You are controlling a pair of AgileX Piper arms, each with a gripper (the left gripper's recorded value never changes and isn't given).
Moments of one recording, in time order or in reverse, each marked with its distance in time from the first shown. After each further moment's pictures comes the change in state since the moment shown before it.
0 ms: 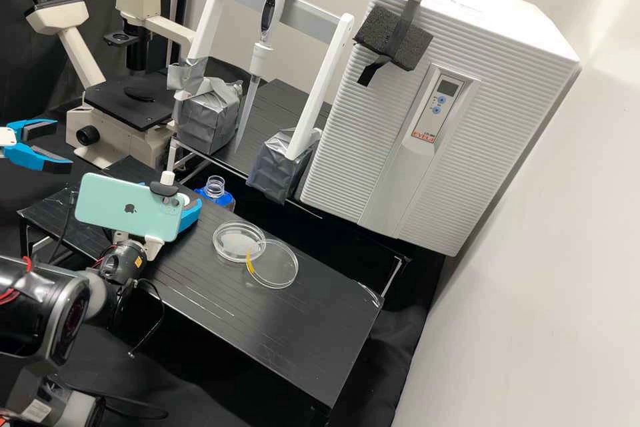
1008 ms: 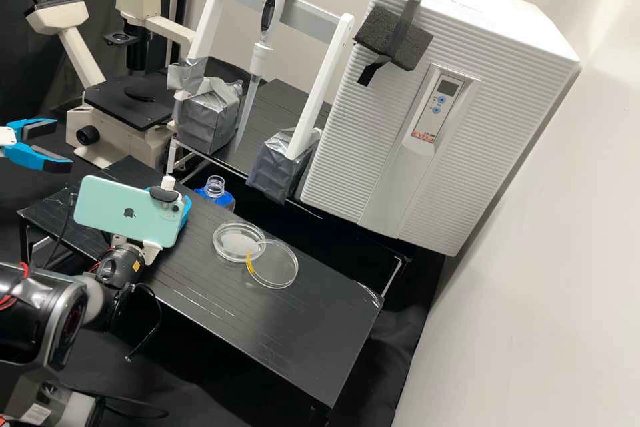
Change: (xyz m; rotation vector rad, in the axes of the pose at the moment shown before) left arm 0.000 0.000 0.000 0.000 0.002 0.001; right arm -0.005 -0.001 0.001 0.033 -0.004 0.003
